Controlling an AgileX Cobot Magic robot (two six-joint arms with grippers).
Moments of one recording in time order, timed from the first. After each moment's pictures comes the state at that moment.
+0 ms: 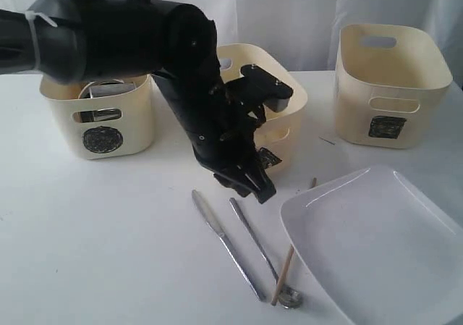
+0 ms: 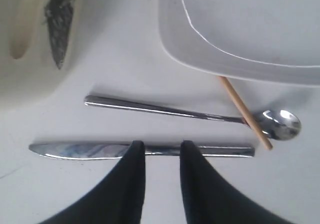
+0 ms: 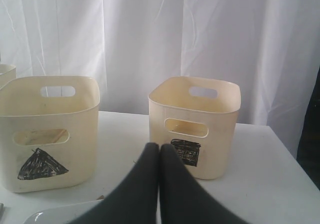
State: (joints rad) left arm -0.82 1.86 -1.55 -0.16 0.96 0.31; right arm -0.01 0.01 -0.01 -0.12 0.03 0.11
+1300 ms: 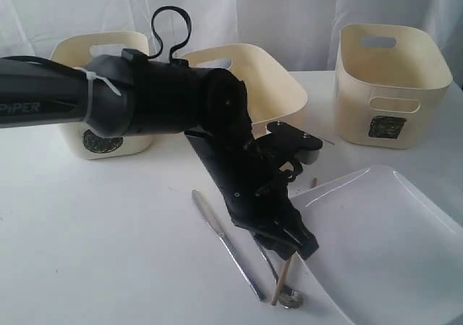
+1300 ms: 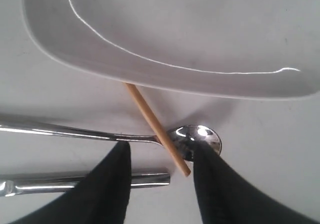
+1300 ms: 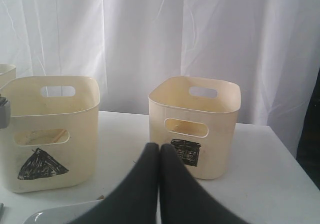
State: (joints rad) left arm -0.90 1.94 -1.46 -0.38 0.86 0.32; right arm -0.01 0.01 -0.01 -0.12 0.03 0.11
